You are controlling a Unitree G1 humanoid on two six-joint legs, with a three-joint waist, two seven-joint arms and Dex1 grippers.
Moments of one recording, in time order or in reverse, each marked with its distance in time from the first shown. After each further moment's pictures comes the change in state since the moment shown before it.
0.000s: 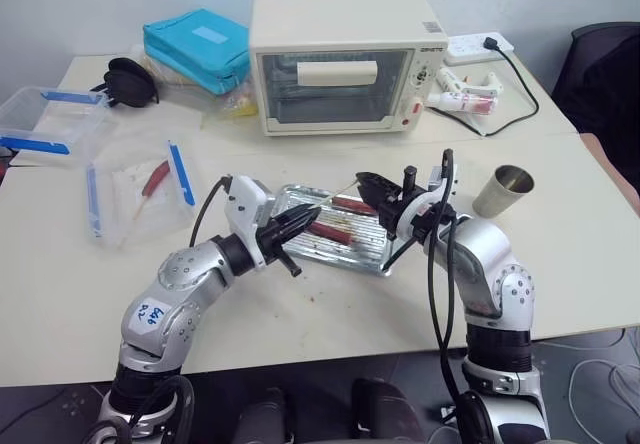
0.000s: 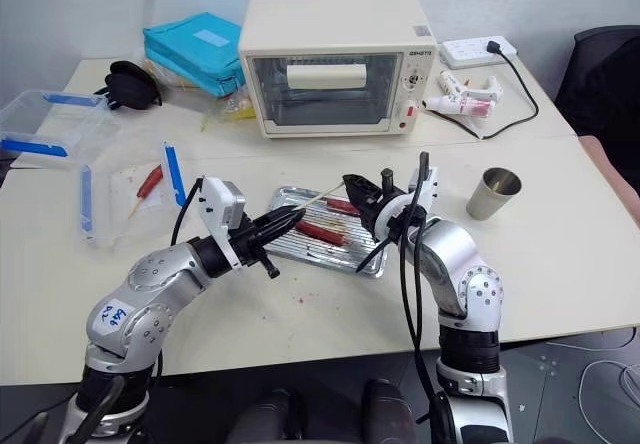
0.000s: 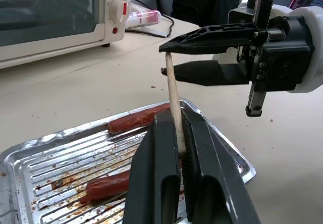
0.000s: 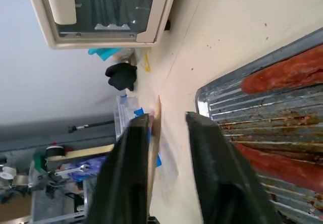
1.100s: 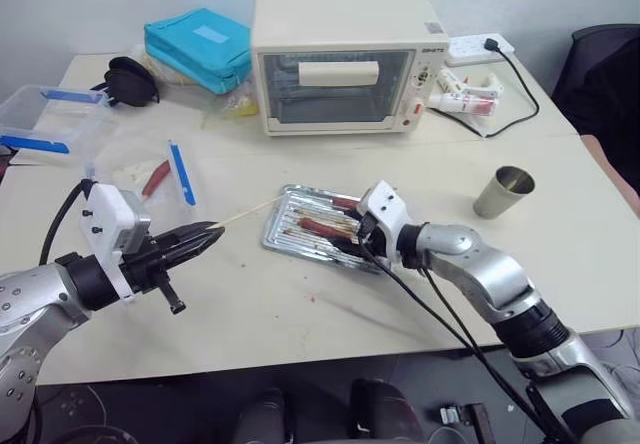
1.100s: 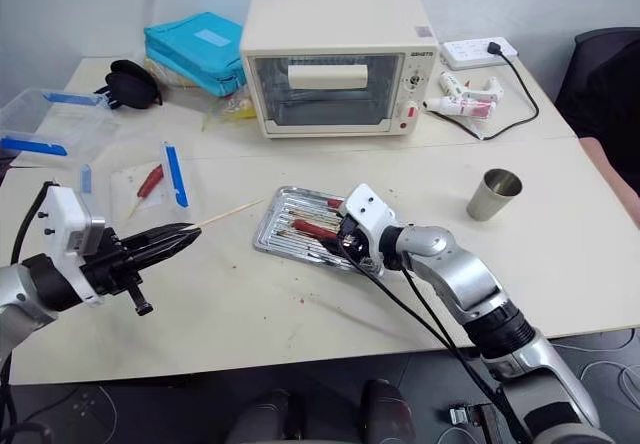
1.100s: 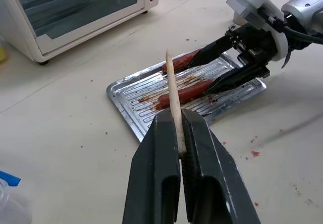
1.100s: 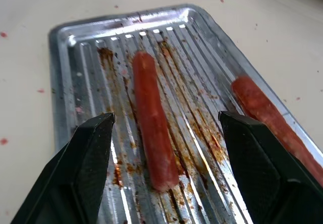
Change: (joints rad) left arm 0.332 0.443 0.545 -0.239 -0.294 0.130 -0.192; right arm -0.110 -0.343 0.533 0.161 -1.562 -0.082 1.285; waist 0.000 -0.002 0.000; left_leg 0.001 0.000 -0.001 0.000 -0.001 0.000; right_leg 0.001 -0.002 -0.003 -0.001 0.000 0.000
